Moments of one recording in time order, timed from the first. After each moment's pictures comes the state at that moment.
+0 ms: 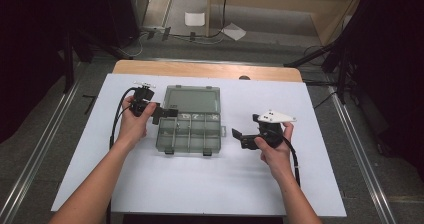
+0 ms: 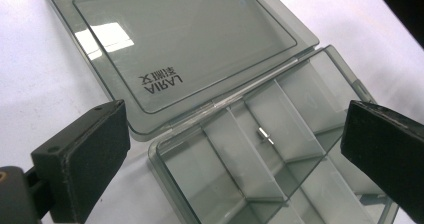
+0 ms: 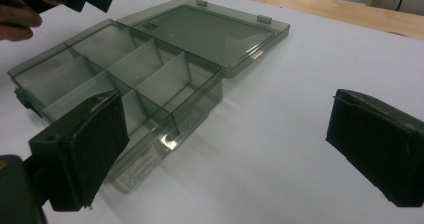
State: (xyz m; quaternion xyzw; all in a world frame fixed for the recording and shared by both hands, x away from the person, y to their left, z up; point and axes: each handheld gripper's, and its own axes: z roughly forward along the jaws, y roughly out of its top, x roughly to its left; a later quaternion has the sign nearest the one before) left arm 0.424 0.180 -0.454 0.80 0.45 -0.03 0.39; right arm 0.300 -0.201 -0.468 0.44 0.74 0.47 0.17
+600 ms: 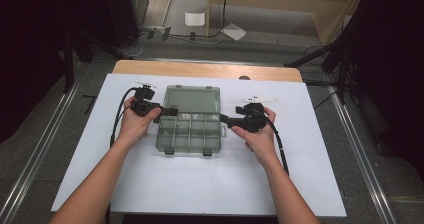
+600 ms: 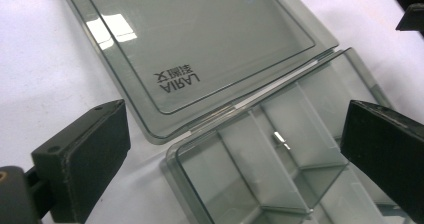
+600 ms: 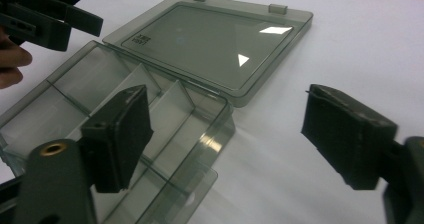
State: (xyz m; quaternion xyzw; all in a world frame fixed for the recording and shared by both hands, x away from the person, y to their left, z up) left arm 0.434 0.180 -0.463 0.80 0.47 -0.03 0.38; right arm 0.358 -0.172 -0.473 0.49 0.73 0.46 0.10
